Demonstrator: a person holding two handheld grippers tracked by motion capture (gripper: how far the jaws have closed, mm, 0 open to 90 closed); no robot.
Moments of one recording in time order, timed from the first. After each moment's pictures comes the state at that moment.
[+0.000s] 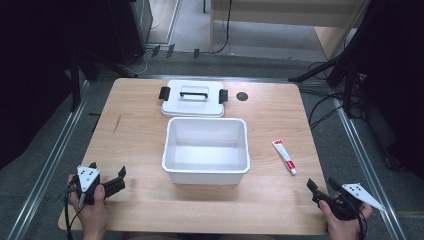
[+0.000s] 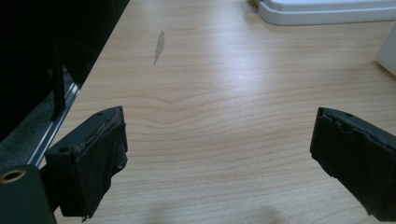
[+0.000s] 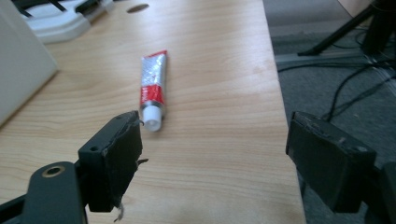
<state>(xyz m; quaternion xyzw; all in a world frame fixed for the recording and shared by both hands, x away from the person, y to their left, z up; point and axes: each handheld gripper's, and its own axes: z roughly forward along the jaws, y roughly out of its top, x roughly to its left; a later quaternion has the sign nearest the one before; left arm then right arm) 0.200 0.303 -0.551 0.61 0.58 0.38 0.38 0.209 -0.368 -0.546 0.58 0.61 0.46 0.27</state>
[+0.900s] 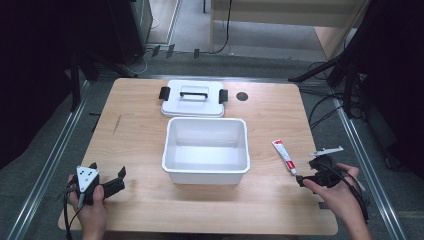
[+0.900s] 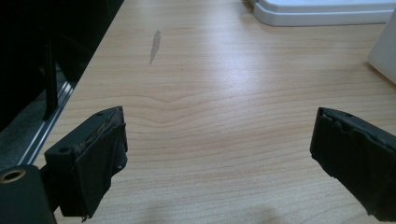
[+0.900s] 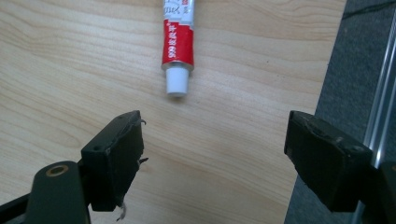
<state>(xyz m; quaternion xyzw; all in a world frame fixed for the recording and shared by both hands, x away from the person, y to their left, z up) 0.199 0.305 -0.551 0.61 0.58 0.37 0.39 0.283 -0.314 -0.483 0.56 0.80 0.15 0.15</state>
